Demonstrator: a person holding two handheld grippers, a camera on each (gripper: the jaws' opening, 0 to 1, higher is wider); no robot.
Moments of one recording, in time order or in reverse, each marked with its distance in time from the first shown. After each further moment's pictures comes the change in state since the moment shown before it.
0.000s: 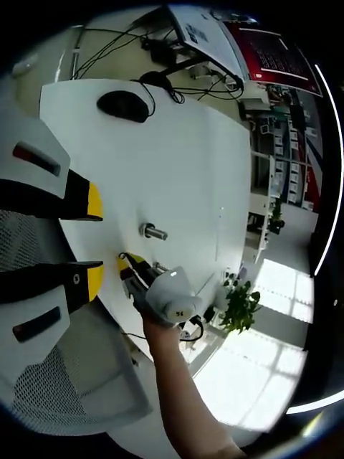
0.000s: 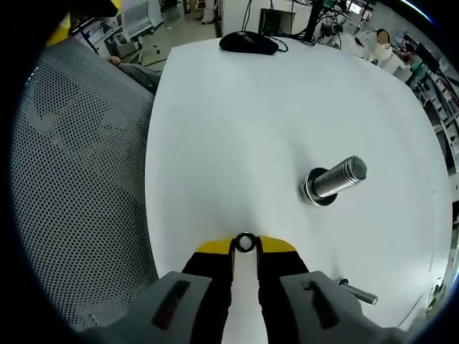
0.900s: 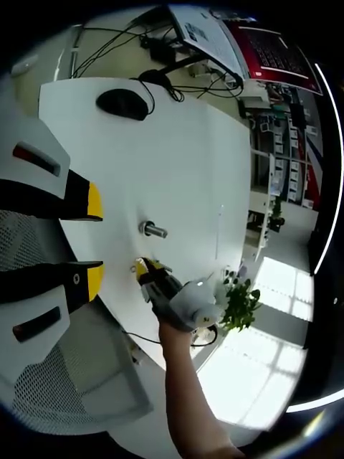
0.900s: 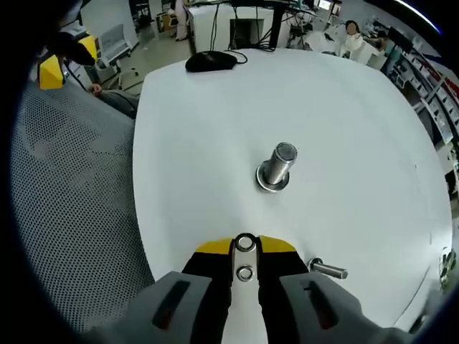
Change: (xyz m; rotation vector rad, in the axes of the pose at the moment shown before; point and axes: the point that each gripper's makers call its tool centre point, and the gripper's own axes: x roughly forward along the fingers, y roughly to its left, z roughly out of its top) left arm 0.000 -0.003 0.000 0.004 -0.001 -0.012; right arm -0.036 -0.037 -0.008 0.156 -0.079 -0.071
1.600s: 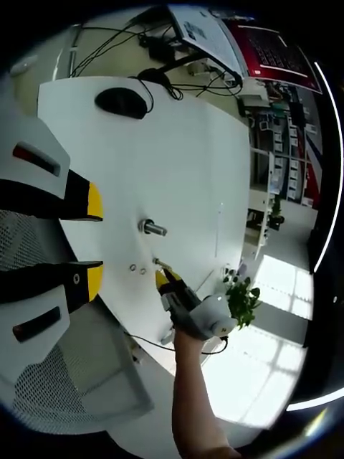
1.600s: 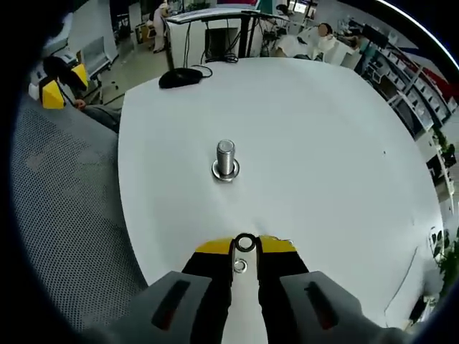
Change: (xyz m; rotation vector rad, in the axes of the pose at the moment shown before) left arm 0.000 -0.001 0.000 0.006 -0.001 -0.010; right arm -0.036 -0.038 -0.015 0.065 -0.032 -0.102
